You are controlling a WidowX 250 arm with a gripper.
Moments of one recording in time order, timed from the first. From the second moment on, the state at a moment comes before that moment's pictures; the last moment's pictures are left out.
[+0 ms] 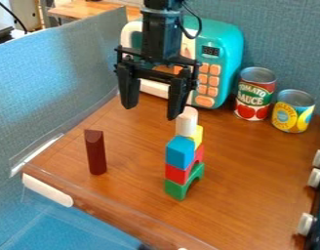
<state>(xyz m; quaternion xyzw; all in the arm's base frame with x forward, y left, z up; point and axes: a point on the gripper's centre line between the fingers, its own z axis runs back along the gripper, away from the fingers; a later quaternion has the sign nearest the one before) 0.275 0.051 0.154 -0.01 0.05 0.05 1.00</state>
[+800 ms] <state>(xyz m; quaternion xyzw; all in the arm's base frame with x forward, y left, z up) 0.294 0.042 0.141 -0.02 0.02 0.04 1.00</state>
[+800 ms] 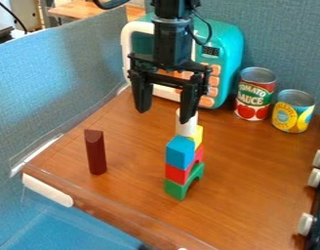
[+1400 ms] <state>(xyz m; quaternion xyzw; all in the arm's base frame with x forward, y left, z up) 0.325 0.038 0.118 -0.04 0.04 0.06 1.00</state>
